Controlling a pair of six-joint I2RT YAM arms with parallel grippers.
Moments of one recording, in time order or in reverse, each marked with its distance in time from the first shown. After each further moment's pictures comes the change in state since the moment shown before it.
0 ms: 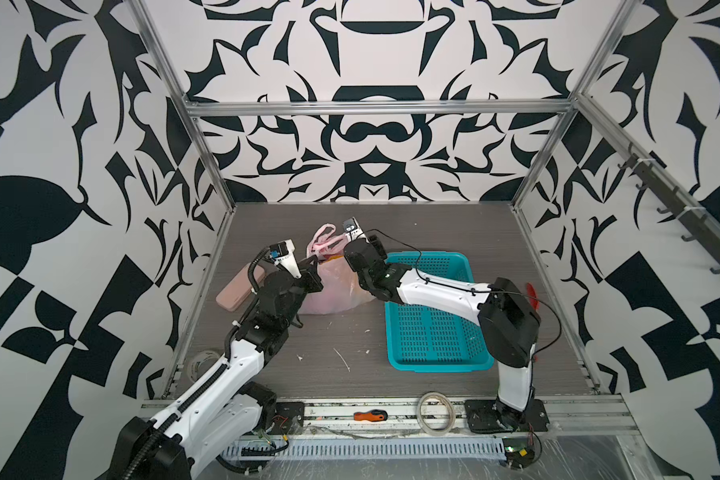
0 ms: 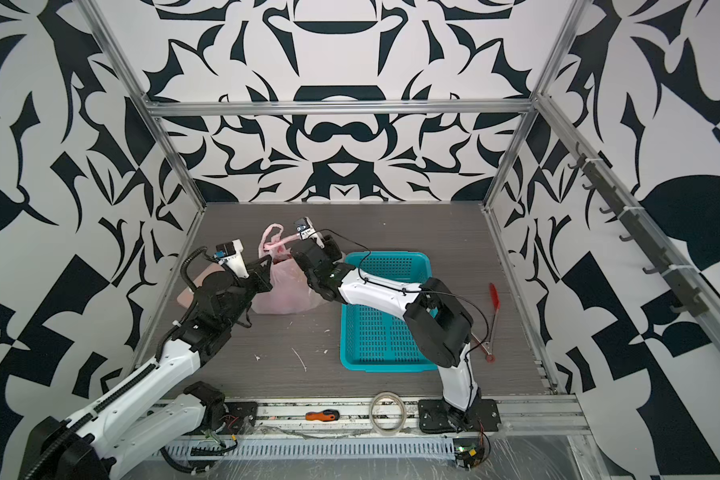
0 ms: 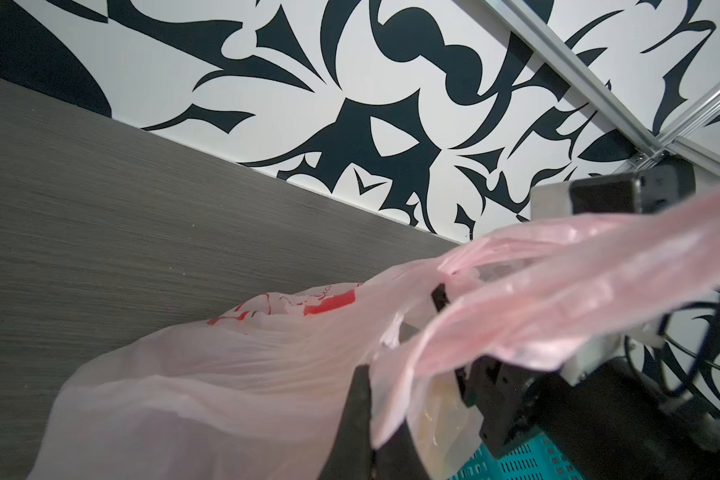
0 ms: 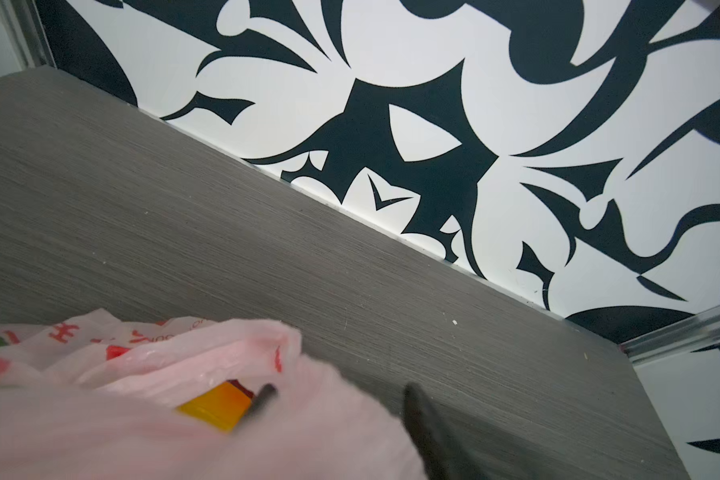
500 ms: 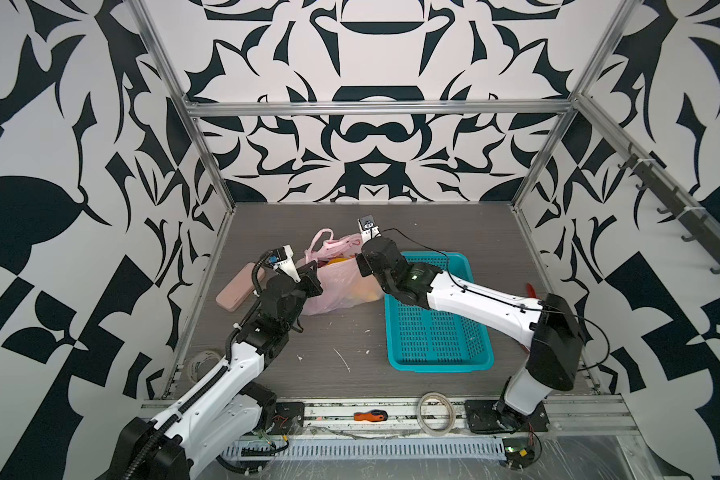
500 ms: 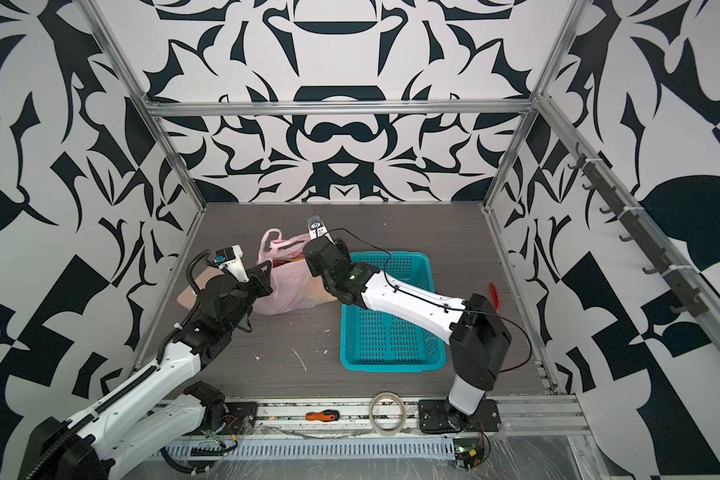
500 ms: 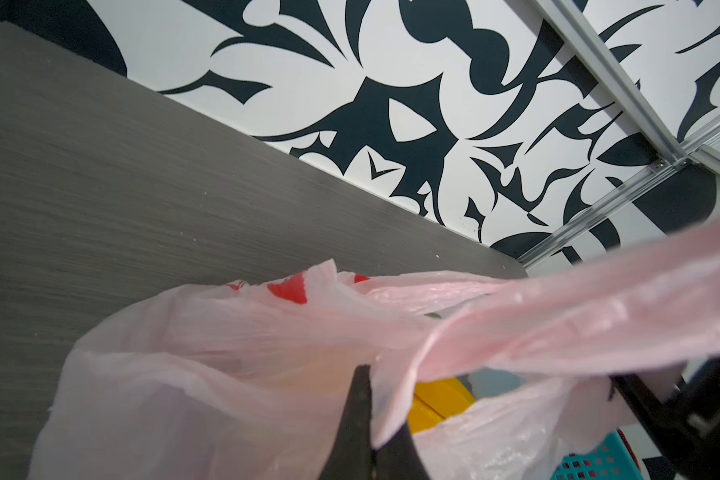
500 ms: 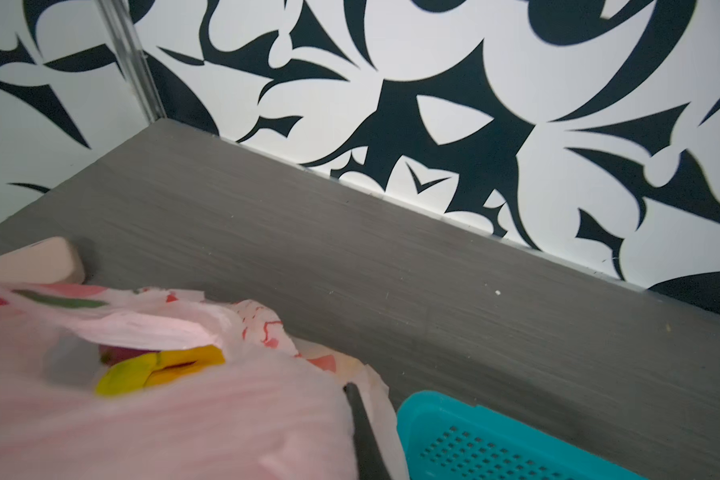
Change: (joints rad) left arm 0.000 -0.016 -0.024 -0.057 -0.014 -0.084; right arm 0.008 -0.272 -0.107 -0.227 -0.215 0.207
